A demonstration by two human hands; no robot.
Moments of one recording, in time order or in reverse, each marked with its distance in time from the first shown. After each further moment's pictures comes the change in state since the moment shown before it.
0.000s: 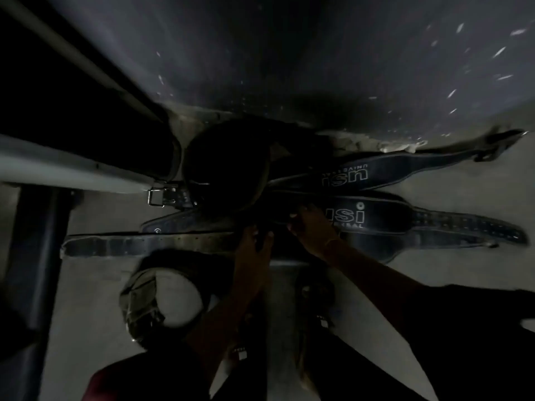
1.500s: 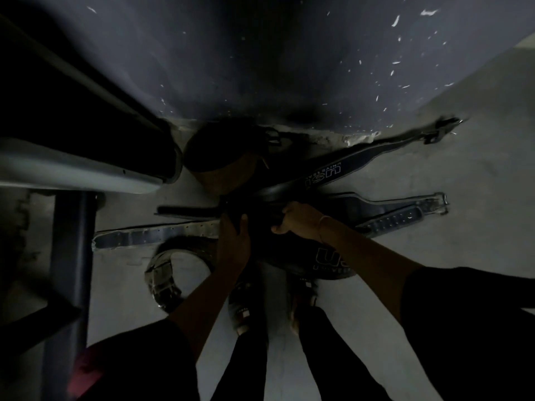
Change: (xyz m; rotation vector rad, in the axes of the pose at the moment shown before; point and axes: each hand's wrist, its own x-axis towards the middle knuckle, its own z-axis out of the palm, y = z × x) left_hand -0.098 0.078 -0.050 0.092 0.022 0.118; right_hand -0.140 -0.100 -0.130 0.003 -0.416 0.008
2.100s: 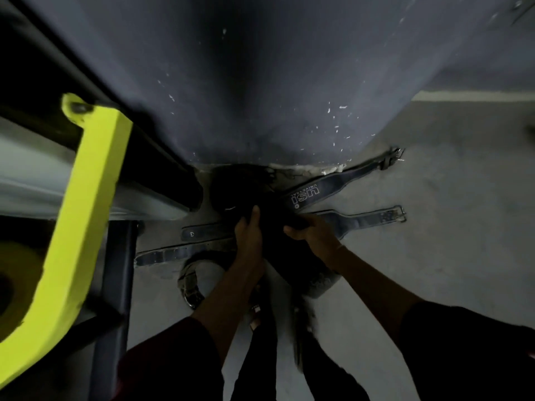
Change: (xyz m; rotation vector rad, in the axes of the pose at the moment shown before) left_hand -0.172 0.193 -0.086 -0.674 0.031 -0.222; right_hand -0.238 -0.096 -0.001 0.917 0.494 -0.094
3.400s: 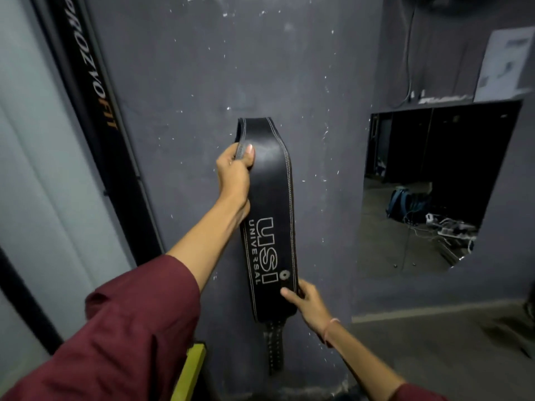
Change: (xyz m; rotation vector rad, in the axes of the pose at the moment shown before) left_hand -0.561 0.482 0.036 -0.188 -0.568 1.272; right_hand -0.364 -0.316 -0.032 0.185 0.042 -0.877
